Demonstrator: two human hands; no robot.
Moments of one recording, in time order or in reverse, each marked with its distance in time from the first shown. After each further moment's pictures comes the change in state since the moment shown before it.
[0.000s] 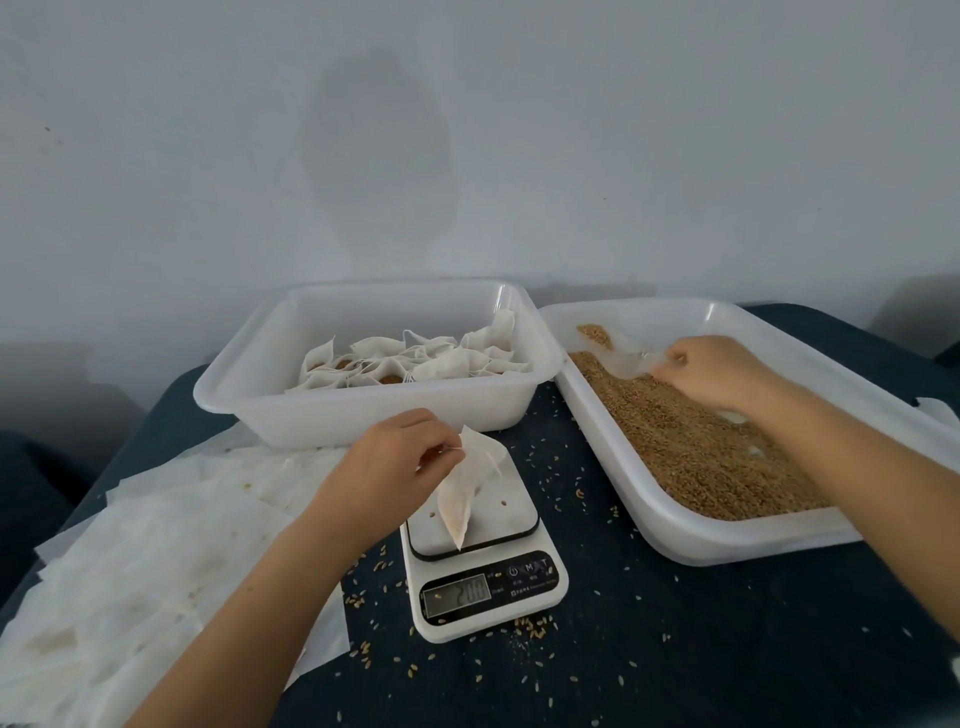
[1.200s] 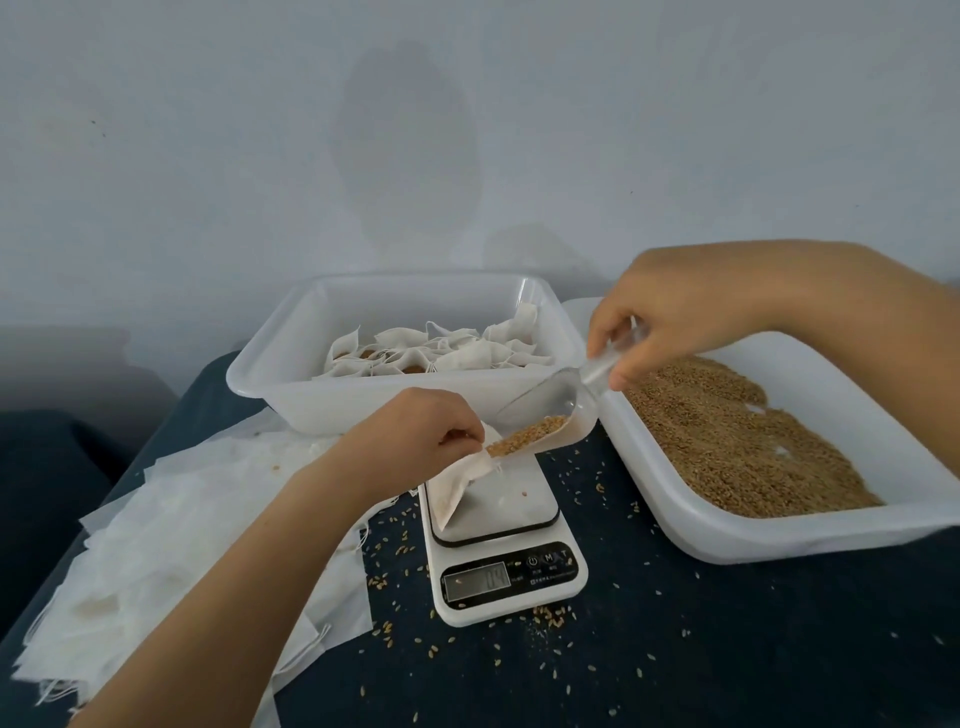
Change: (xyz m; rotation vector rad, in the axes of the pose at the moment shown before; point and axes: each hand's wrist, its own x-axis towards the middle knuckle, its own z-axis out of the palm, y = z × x) left_hand 0.016 0.002 -0.022 0.059 -0.244 0.016; right_hand -0.053 -0.122 -0.099 -0.352 -0.289 -0.782
